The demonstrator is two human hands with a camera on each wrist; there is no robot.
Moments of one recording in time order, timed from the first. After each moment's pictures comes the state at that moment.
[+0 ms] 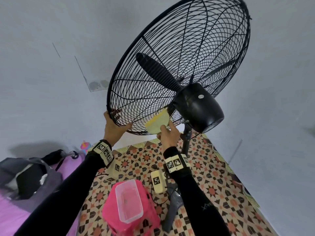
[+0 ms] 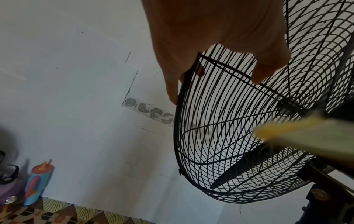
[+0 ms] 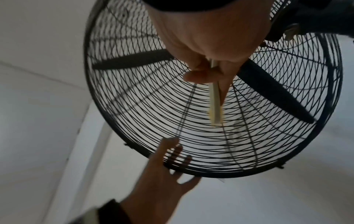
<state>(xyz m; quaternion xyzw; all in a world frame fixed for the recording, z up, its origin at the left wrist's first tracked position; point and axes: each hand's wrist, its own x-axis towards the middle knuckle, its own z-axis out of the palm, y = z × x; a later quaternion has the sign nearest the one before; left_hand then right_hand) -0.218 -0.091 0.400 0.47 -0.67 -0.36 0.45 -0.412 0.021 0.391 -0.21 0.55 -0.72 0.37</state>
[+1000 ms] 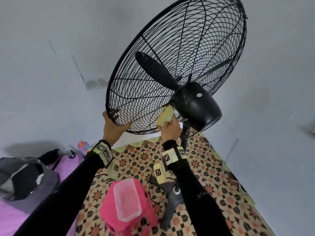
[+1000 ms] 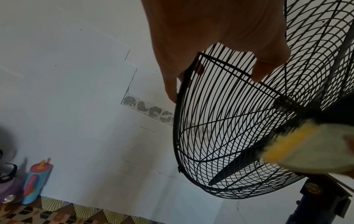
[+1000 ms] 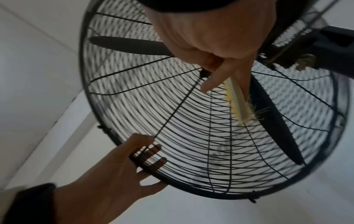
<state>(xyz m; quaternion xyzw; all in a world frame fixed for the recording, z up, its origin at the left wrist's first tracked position) -0.218 -0.087 0.396 0.47 -0.67 -0.35 0.46 -0.423 -0.006 0.380 -0.27 0.68 -0.65 0.18</state>
